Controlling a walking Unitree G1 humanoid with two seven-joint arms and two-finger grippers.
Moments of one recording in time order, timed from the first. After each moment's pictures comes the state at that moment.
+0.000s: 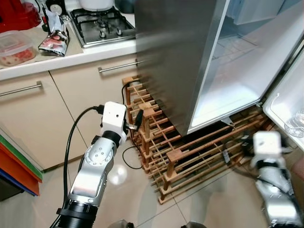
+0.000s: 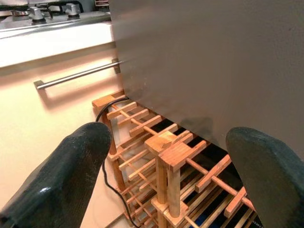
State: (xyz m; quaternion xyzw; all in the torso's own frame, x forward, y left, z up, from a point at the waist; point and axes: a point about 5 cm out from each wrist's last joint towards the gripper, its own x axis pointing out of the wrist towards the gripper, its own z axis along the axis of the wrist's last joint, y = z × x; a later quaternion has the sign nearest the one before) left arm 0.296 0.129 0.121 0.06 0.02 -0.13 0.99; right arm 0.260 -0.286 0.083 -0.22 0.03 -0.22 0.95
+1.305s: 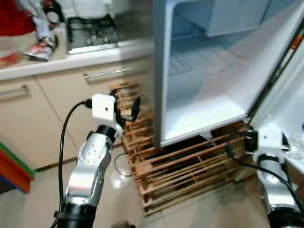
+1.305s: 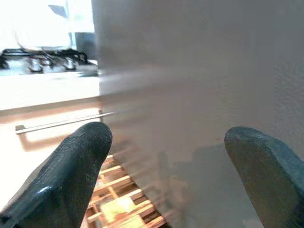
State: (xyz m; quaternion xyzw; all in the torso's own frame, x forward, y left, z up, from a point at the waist) left arm 0.292 0.136 0.151 -0.01 -0.05 -0.12 0.99; right arm 0.269 -0.286 0.055 -0.16 0.09 -0.21 0.96
